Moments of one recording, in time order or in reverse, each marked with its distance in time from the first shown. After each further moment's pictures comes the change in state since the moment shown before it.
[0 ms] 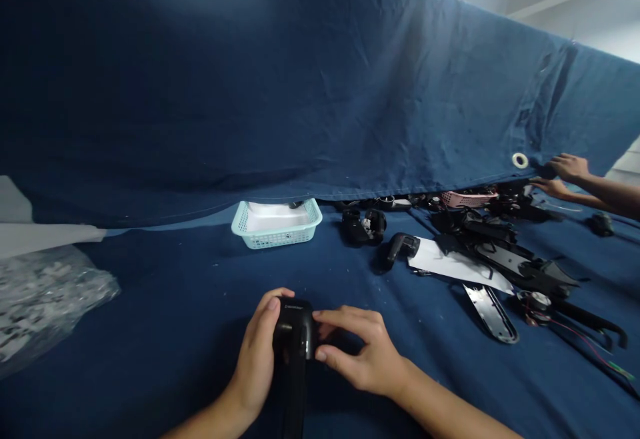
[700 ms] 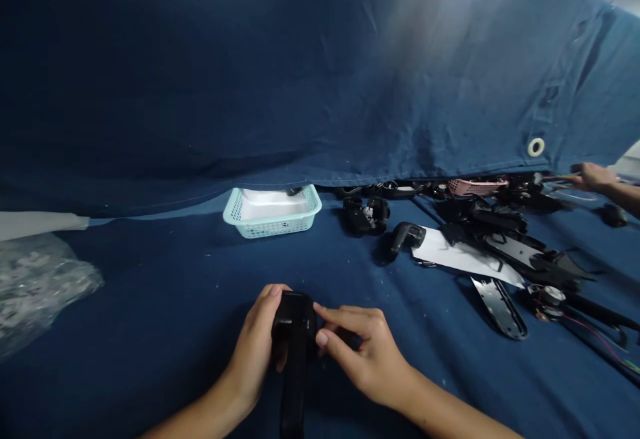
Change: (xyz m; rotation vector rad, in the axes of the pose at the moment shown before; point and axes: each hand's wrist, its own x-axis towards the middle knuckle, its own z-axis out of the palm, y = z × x) left_hand 0.011 -0.006 0.005 -0.048 -0.063 -0.261; right_hand 0.002 -0.008 0.001 -0.002 -0.021 0.241
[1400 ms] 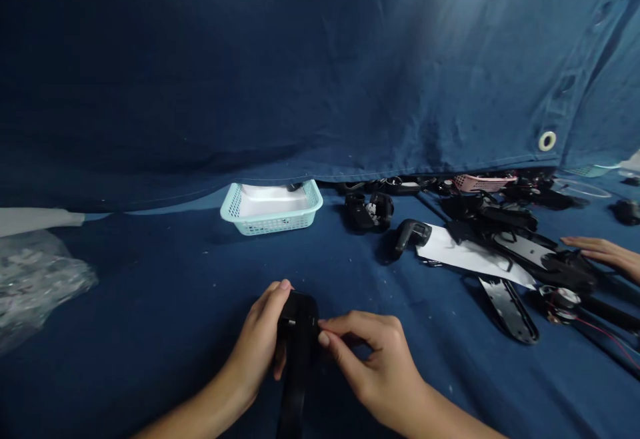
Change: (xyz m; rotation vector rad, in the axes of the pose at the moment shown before) left_hand 0.012 -0.001 0.003 0.090 -0.014 -0.086; right_hand -0.004 -0.010 -0.001 -0.042 0.107 0.123
